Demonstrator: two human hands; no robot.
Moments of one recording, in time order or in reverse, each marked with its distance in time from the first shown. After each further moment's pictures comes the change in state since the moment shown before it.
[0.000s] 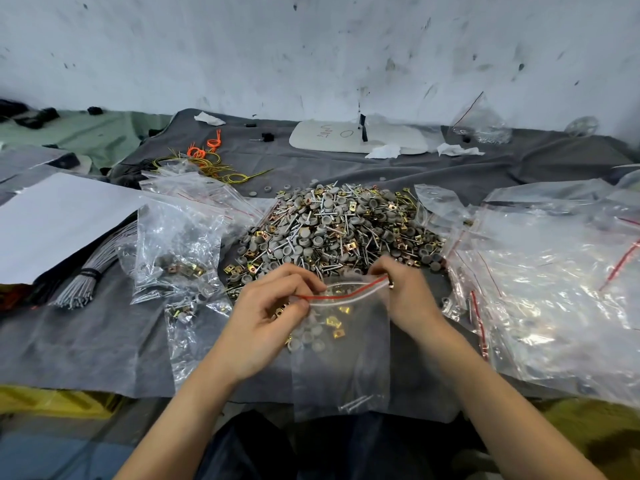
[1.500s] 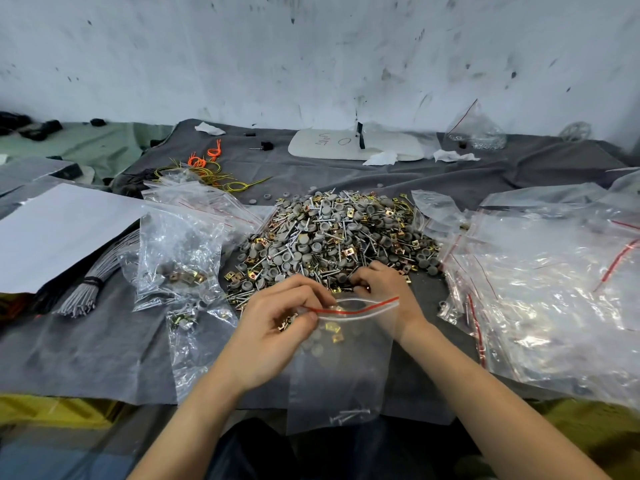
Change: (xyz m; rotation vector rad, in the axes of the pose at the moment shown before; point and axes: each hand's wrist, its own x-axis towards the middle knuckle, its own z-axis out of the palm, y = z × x) left_hand -0.001 0.018 0.005 -0.030 -0.040 0.019; right_hand 0.021 0.006 0.017 -0.290 -0.087 -0.106
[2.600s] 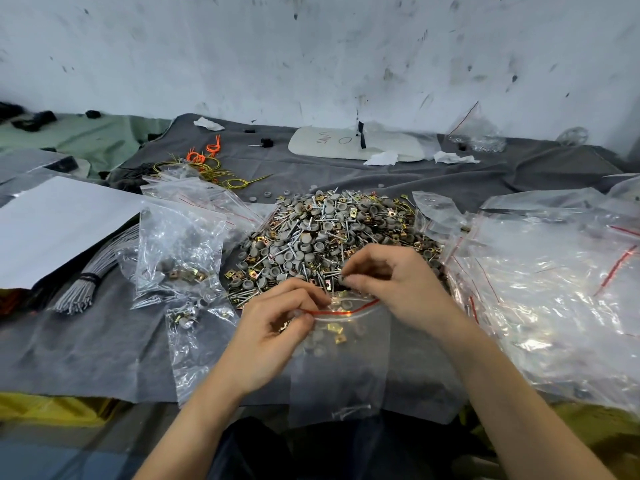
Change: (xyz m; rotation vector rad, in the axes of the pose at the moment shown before) left_hand -0.006 -0.021 -0.002 -0.013 0.048 -0.015; right_hand -0.028 -0.053 -0.066 0.655 0.001 -0.044
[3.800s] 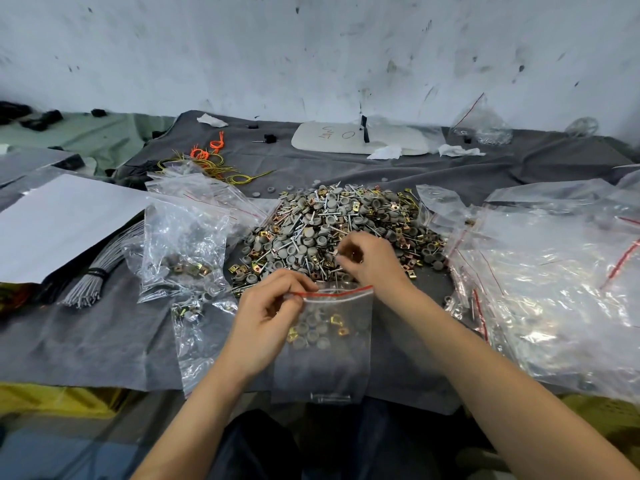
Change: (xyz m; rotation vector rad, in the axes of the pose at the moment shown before) left_hand 0.001 -0.014 0.001 0.019 0.111 -0.054; right_hand 0.053 0.053 0.028 -0.390 0.053 -0.011
